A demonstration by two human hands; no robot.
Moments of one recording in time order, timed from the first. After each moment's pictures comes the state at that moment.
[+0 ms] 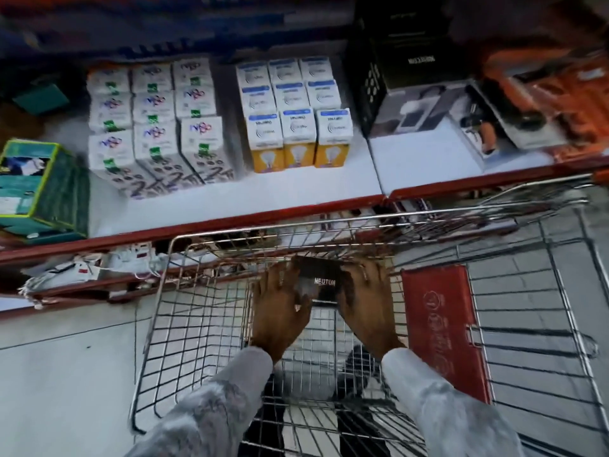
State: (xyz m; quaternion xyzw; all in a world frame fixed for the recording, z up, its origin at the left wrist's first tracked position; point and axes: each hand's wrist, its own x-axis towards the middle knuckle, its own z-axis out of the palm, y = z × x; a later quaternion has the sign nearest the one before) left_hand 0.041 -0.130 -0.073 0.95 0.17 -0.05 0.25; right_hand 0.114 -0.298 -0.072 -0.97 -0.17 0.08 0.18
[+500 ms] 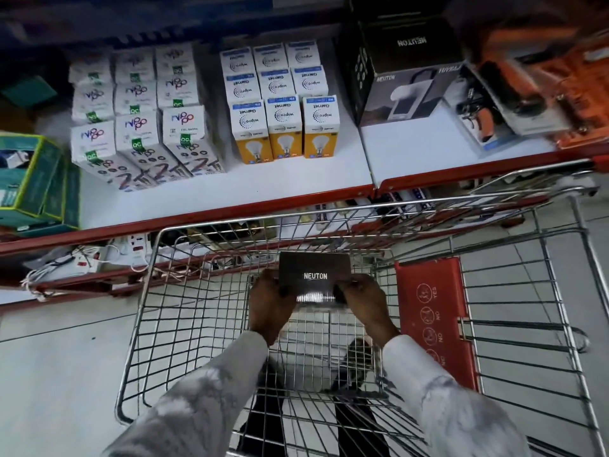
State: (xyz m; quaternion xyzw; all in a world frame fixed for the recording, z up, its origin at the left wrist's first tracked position) left_hand 0.051 -0.143 -0.091 0.82 0.36 -0.06 0.43; right_hand 0.123 -0.314 -0.097 -0.85 0.15 0.29 0.41
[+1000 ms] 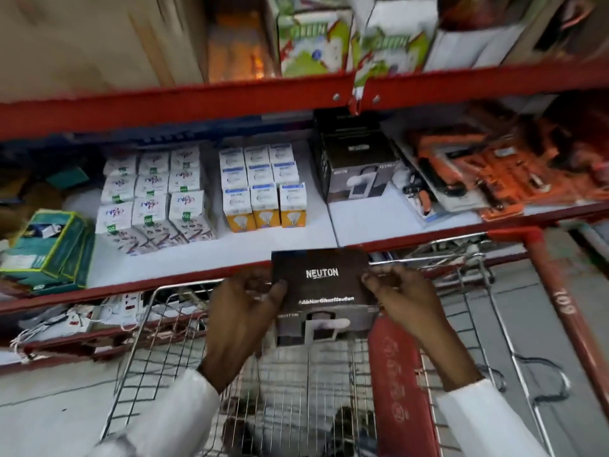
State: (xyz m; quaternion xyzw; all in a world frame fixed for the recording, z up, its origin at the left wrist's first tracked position) left_hand 0.085 -0.153 0.108 0.83 0.27 0.14 0.47; right_hand 0.191 -0.385 0.108 -0.87 -0.01 0.14 0.47
